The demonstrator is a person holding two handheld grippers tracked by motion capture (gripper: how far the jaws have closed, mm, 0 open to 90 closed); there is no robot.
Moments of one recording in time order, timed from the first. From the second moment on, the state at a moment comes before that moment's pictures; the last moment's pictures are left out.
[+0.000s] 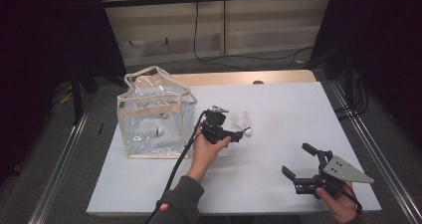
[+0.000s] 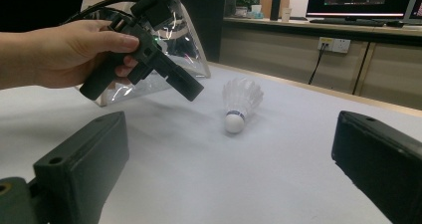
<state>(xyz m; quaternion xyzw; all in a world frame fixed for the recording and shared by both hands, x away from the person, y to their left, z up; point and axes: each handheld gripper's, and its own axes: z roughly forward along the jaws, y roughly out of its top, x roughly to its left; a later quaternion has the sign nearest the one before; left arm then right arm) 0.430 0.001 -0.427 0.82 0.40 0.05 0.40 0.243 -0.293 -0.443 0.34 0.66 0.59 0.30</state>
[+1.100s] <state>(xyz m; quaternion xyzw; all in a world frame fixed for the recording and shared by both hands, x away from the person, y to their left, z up) 0.442 -0.025 -0.437 0.82 0.41 0.06 0.39 0.243 -0.294 -0.442 0.34 0.66 0.60 0.30</state>
